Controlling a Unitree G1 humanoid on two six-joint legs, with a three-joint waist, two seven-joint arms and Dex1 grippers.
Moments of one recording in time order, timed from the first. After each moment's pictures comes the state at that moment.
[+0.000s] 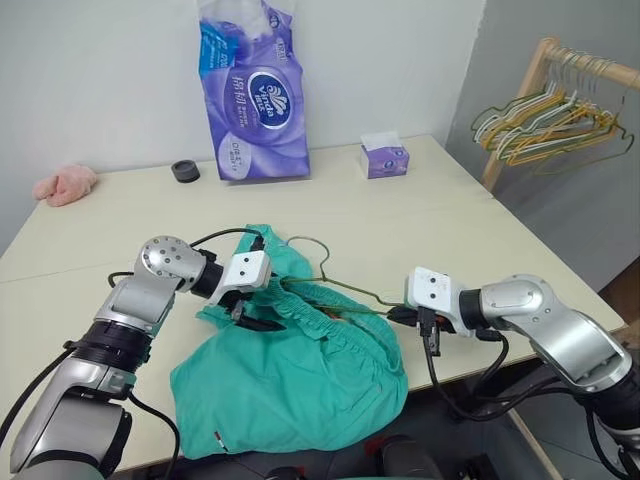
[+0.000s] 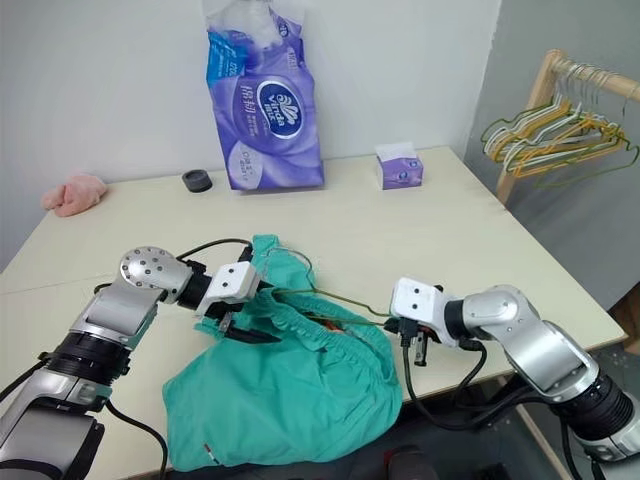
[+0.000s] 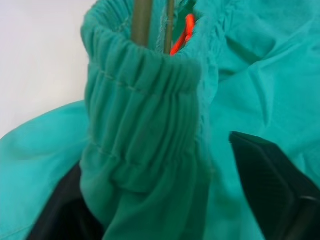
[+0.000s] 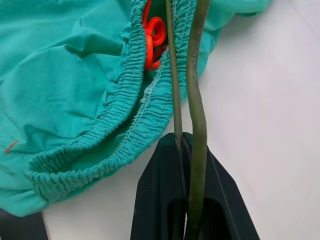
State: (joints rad) left arm -0.58 0.78 -0.27 0.31 -0.12 0.01 -1.49; right arm -0.42 -0.82 0.40 -0.46 0.21 0.68 0.93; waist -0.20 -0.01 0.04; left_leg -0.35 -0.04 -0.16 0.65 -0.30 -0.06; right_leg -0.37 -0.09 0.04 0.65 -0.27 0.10
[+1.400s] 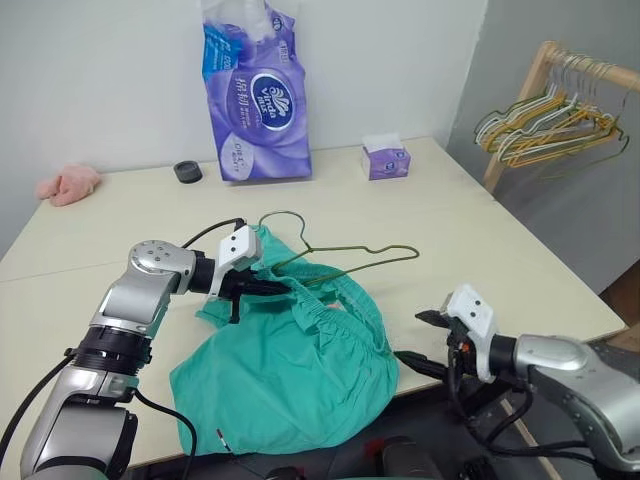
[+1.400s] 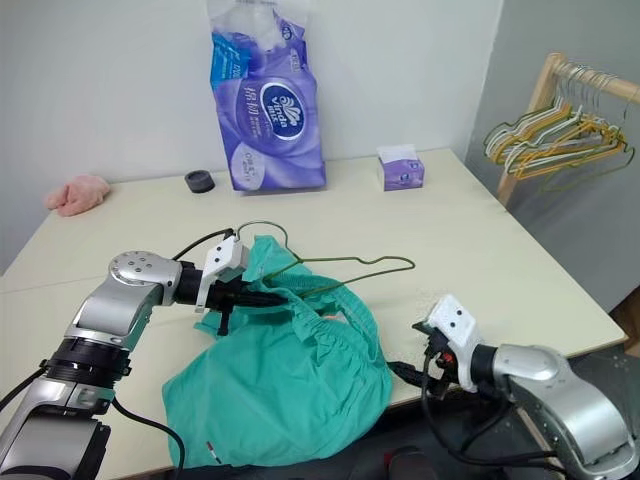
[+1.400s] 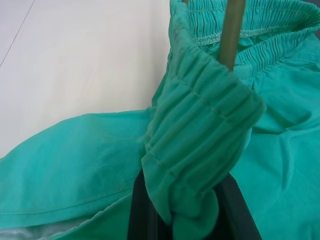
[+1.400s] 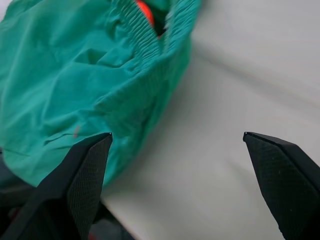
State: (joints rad) left arm -0.55 0.74 -0.15 0.24 -0.22 0.30 -1.38; right arm 0.04 -0.63 0.12 -0.70 0.45 0.94 0.64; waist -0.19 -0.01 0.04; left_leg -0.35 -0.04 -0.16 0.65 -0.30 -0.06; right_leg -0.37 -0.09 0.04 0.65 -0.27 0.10
